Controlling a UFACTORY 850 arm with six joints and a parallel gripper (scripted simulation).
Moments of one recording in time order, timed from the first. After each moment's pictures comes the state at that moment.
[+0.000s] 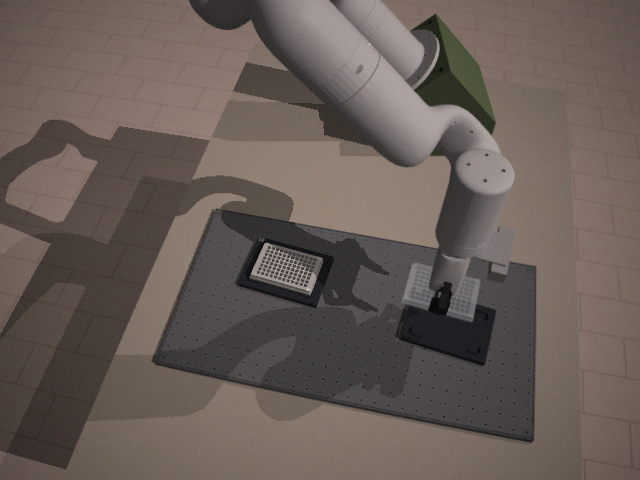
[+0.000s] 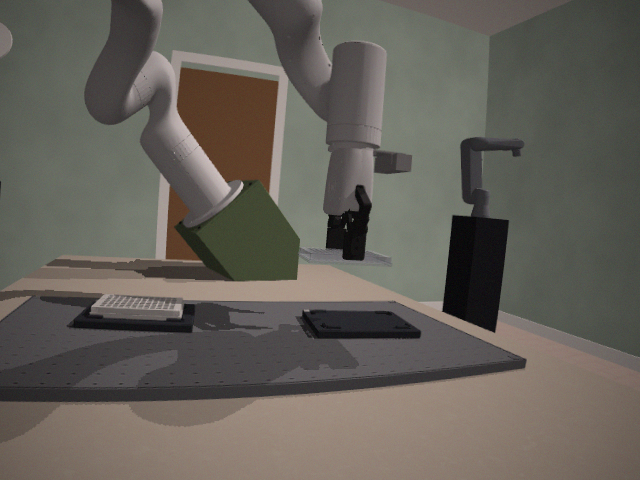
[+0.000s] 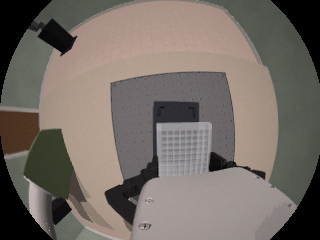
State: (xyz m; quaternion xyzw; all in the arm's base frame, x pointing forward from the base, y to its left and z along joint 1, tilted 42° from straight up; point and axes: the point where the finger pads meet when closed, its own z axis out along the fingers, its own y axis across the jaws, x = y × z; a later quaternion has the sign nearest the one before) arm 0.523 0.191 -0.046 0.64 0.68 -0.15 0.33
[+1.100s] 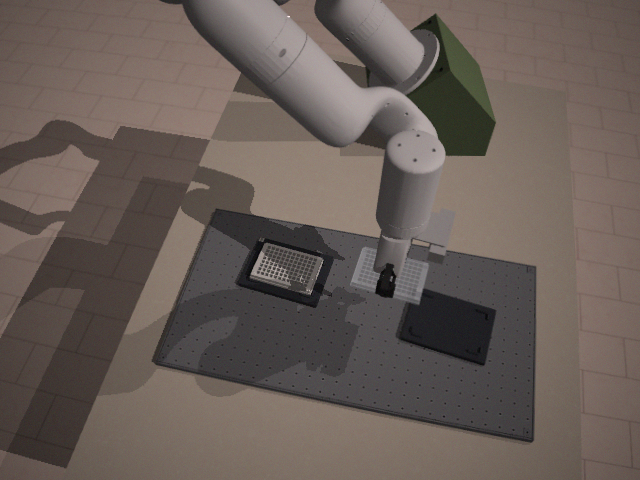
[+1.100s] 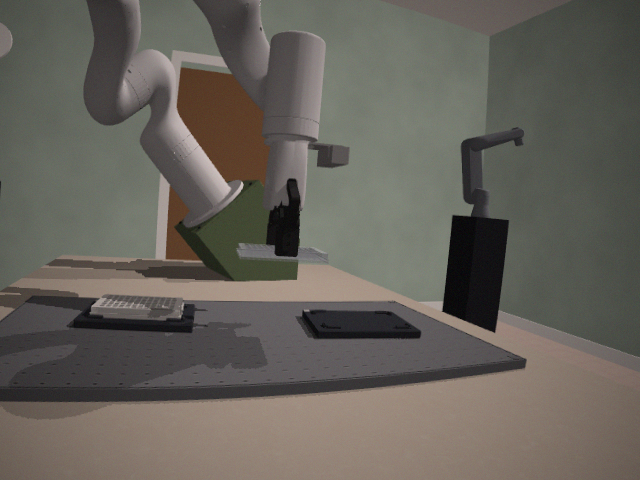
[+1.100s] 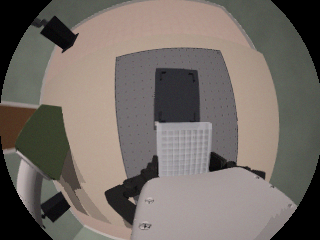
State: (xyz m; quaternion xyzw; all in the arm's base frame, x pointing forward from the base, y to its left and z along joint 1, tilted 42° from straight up) arm 0.514 0.116 0.015 0.64 0.68 -0.15 0.33
